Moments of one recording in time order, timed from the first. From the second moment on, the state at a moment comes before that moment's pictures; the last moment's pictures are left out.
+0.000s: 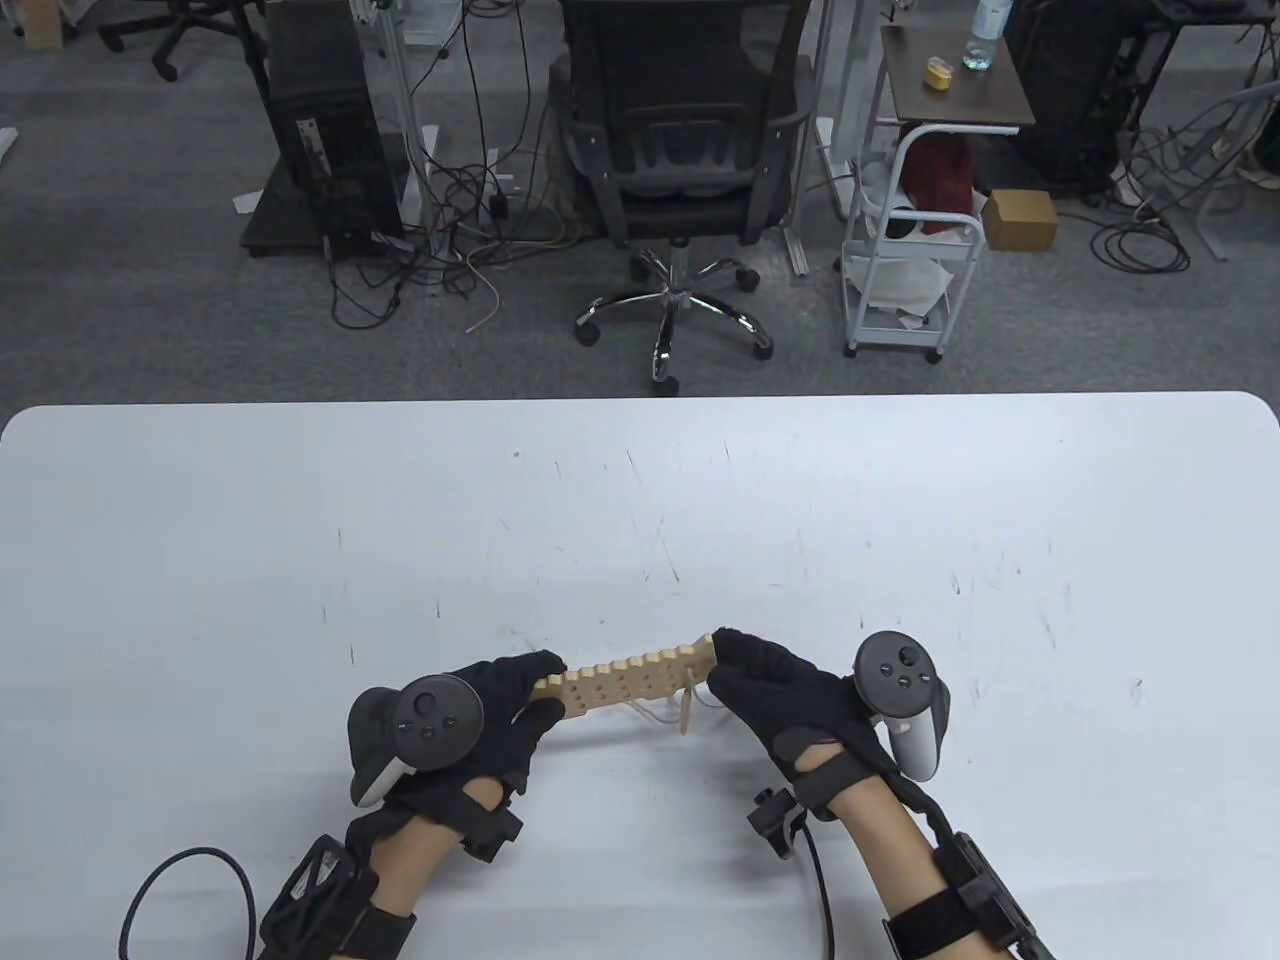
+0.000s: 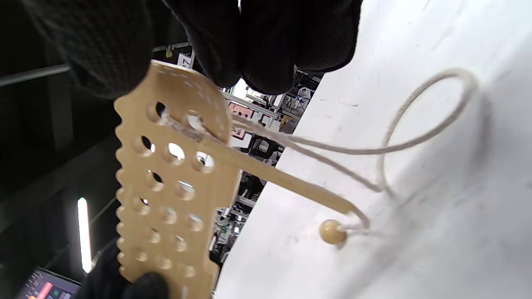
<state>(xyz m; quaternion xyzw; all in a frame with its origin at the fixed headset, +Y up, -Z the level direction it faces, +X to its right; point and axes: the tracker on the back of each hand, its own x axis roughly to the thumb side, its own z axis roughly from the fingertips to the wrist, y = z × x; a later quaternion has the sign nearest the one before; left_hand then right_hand) -0.202 -0.714 -0.320 0.07 -0.17 0.30 0.94 0.143 -0.740 -0.343 0.11 0.04 0.81 0.58</state>
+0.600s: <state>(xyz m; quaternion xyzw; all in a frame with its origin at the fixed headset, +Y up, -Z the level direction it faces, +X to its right) -0.201 -0.714 -0.319 0.06 -0.17 0.34 0.92 0.116 -0.748 -0.337 0.14 0.07 0.88 0.44</state>
